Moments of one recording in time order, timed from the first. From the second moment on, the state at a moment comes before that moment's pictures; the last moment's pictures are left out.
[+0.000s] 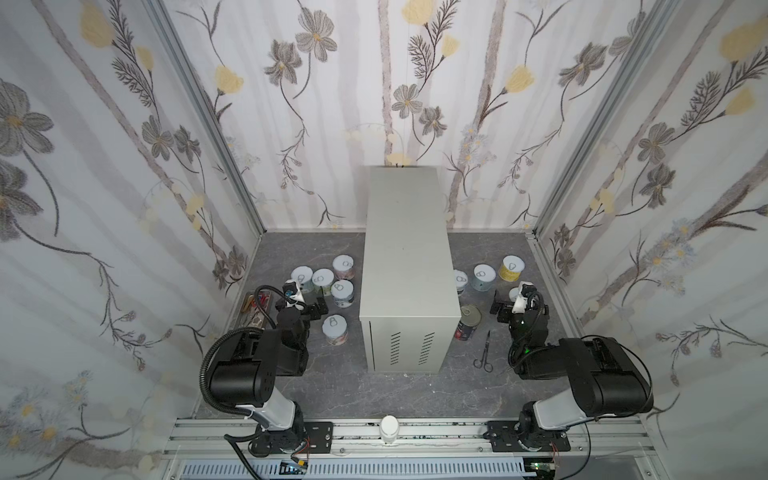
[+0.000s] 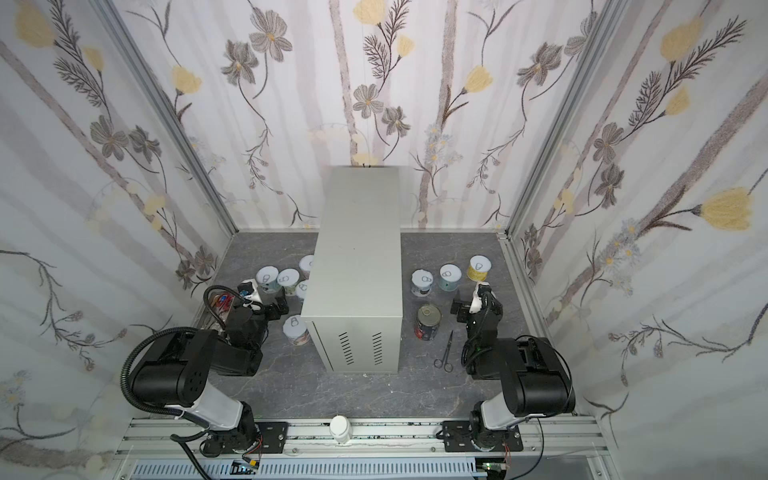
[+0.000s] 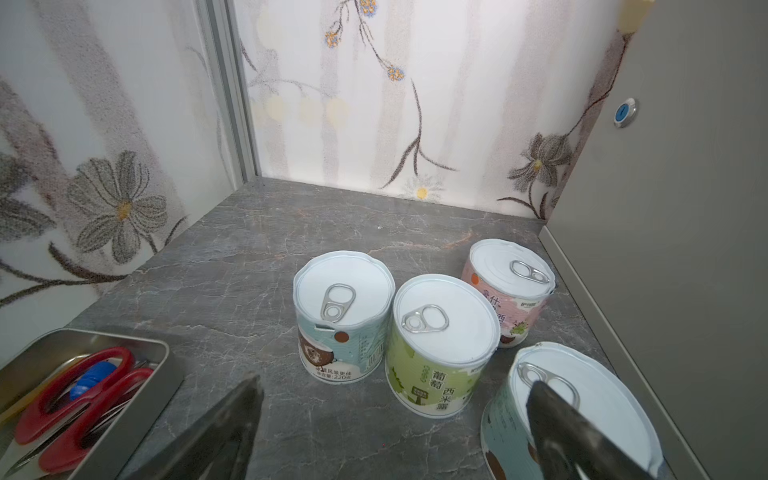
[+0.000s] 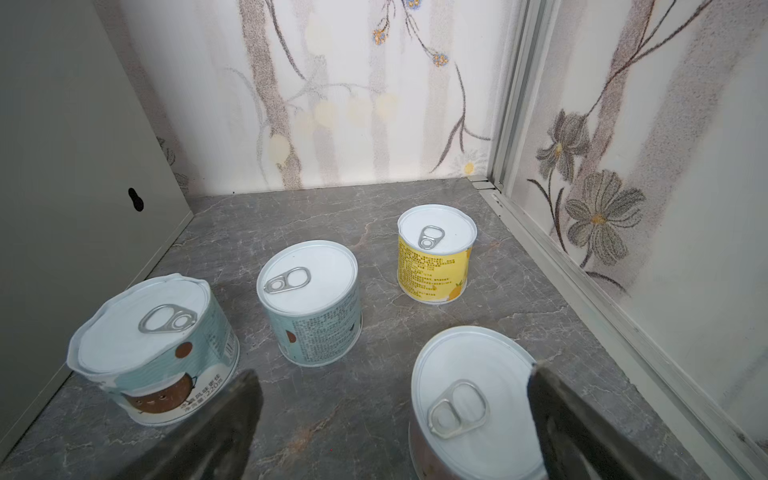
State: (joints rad) left arm -0.02 1.59 0.24 1.20 -0.08 -0.12; right arm 0.04 1.51 0.20 1.18 0.16 0.04
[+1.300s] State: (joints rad) left arm -0.01 1.59 0.25 1.20 -0.07 -0.12; right arm 0.04 1.51 0.20 1.18 0.16 0.04
